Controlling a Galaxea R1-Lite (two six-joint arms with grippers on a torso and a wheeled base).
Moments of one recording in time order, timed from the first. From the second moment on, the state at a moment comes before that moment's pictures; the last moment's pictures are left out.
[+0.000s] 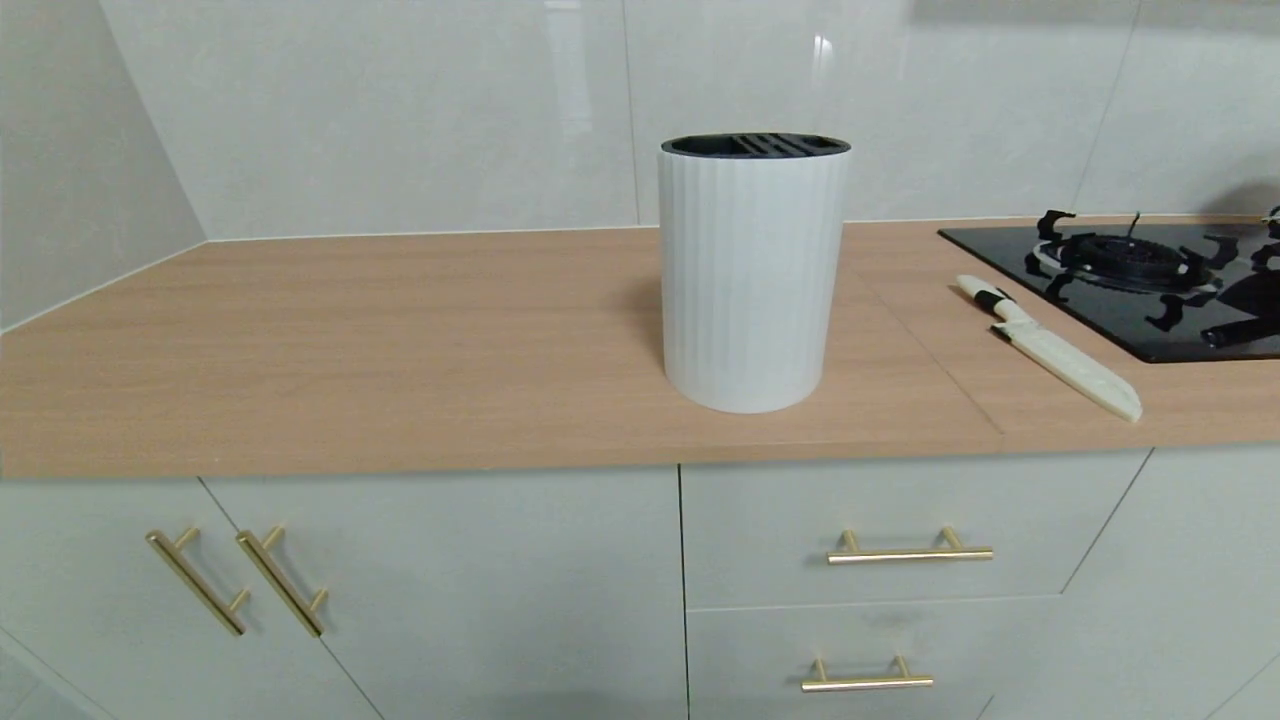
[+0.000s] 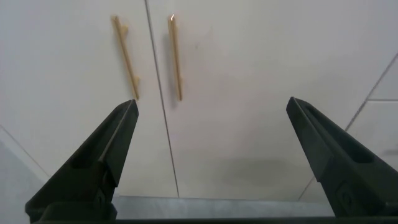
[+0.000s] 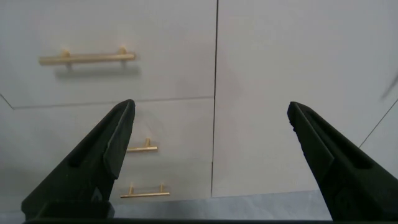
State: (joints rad) left arm 0.00 0.00 0.00 0.00 0.05 -0.01; right arm 0.00 0.00 0.00 0.00 -0.05 0.01
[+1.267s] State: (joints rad) left arm 0.00 0.00 0.00 0.00 0.05 -0.01; right arm 0.00 0.00 0.00 0.00 -0.05 0.01
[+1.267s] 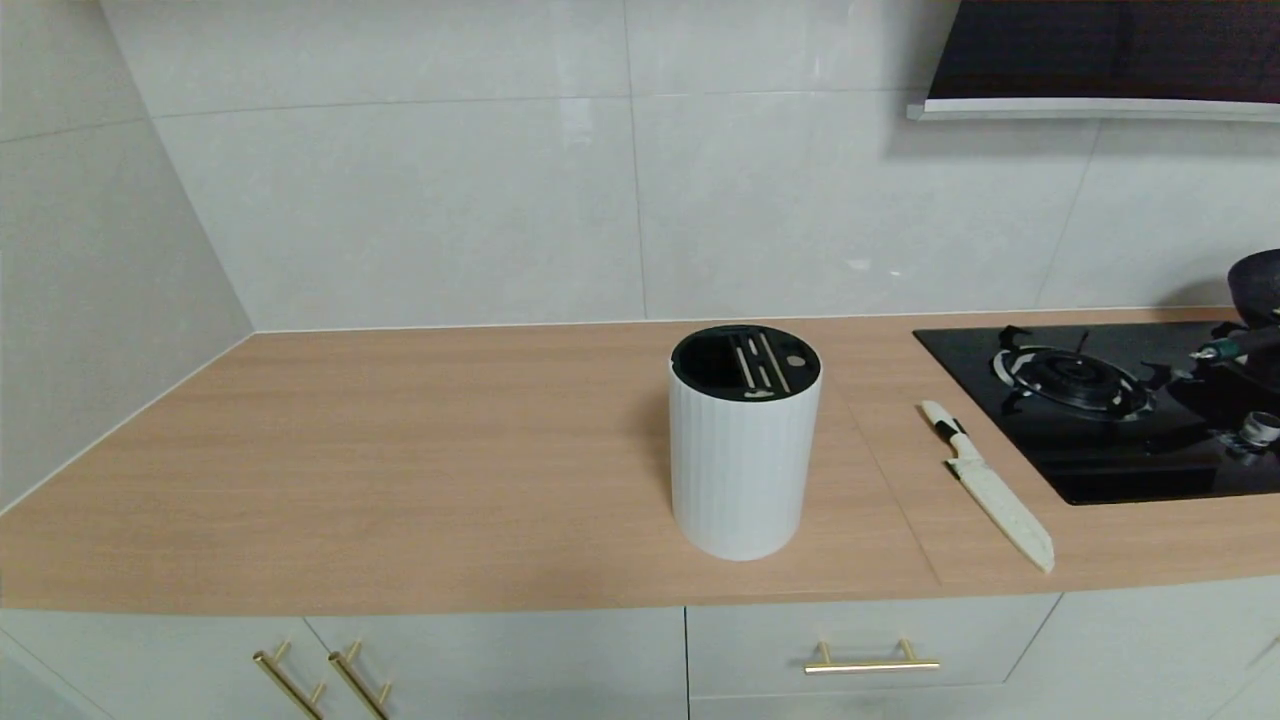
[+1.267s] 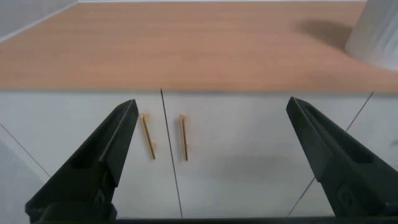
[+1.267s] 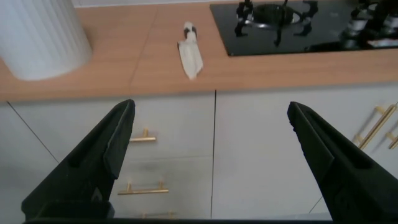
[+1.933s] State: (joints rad) left arm 0.00 0.00 0.00 0.00 0.05 -0.01; right arm 0.00 0.00 0.00 0.00 -0.05 0.01
